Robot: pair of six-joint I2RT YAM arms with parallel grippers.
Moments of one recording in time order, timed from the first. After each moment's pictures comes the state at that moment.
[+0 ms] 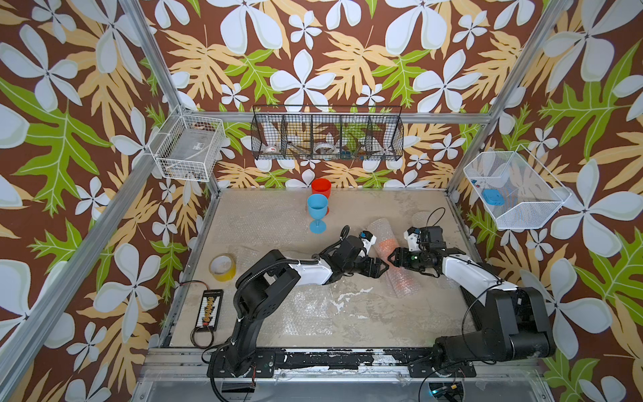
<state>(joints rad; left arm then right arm) -0.88 2.02 1.18 0.30 0.32 -0.61 0.06 1.43 0.79 -0.40 -0.36 0.26</state>
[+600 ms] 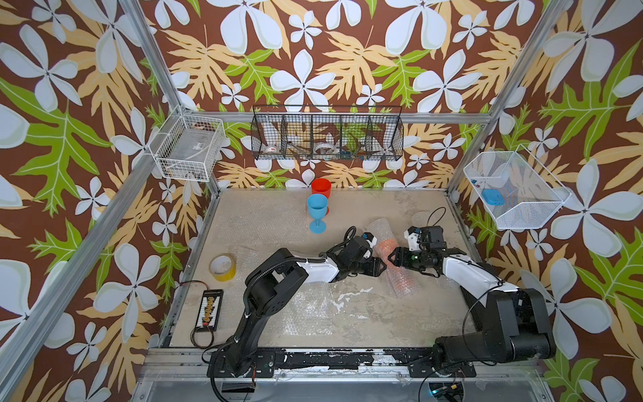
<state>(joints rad) -0.89 2.09 1.27 0.20 0.26 -0.66 0.06 1.43 0.79 -0.40 -0.35 0.26</state>
